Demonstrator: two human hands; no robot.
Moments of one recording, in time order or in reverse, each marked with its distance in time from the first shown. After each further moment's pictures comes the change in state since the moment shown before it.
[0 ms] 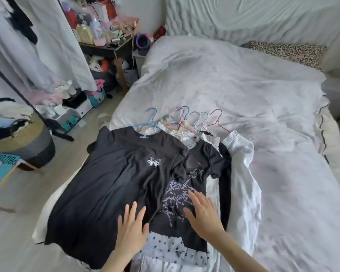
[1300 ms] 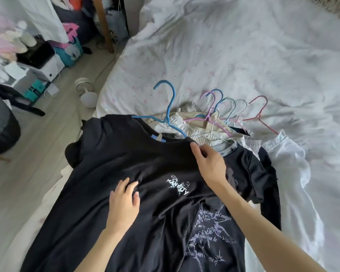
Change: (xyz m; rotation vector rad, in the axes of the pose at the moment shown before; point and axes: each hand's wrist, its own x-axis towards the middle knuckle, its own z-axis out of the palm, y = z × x) left_hand 0.241 -0.111 -0.034 -0.317 0.141 -0.015; right_hand 0.298 -0.072 -0.012 0.423 0.303 0.374
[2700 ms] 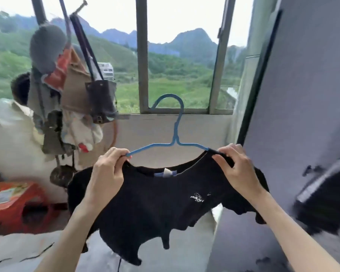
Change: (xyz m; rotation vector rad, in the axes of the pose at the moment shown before) left_hand -0.697 0.636 0.099 -0.730 -0.608 2.089; right_hand -0.870 0.299 -0.494 -0.506 1.652 0.690
